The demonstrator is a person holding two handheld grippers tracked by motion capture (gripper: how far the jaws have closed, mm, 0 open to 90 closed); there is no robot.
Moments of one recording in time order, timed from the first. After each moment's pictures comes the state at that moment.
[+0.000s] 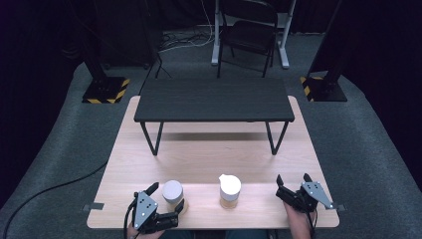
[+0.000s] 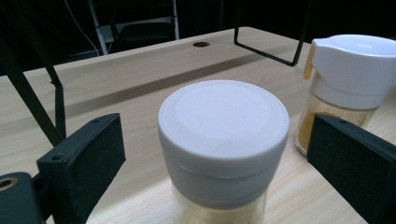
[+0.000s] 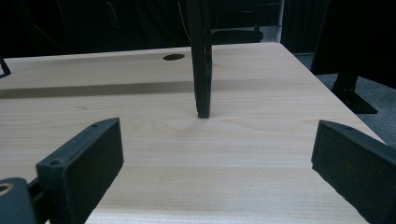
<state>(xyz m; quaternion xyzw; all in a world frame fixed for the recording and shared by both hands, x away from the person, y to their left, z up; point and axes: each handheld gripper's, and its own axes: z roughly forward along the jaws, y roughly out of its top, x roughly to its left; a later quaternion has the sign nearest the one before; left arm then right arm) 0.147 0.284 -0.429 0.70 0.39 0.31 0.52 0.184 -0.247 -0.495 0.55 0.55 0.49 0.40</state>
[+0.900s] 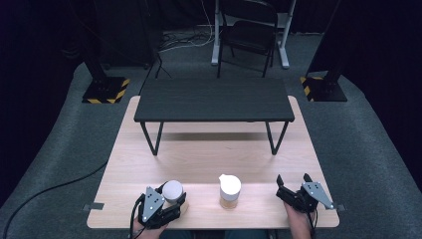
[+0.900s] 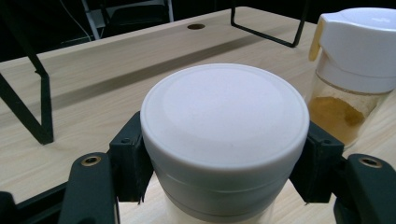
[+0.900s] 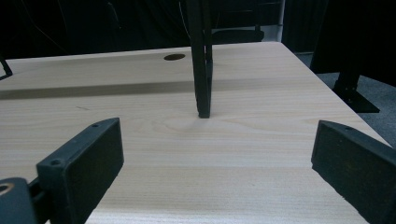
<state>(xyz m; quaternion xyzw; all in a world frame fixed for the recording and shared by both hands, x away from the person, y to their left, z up) 0.162 0.278 -0.424 0.73 0.38 0.29 0.49 0.184 -0.248 -0.495 0.55 0.55 0.49 0.40</state>
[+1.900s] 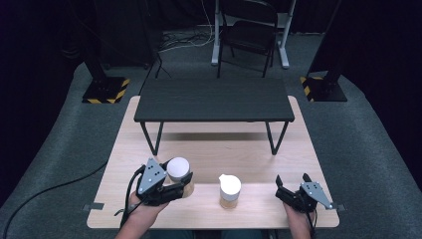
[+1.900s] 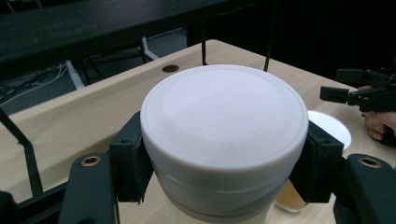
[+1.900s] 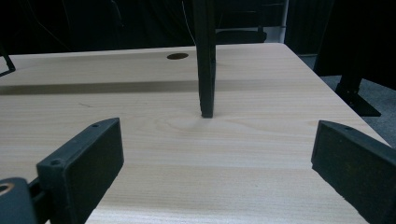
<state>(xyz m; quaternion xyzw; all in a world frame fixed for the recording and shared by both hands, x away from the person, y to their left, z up) 0.201 0.275 -0.321 0.75 0.33 0.26 0.51 0.185 -0.247 -0.494 0.54 0.56 0.48 0.40</state>
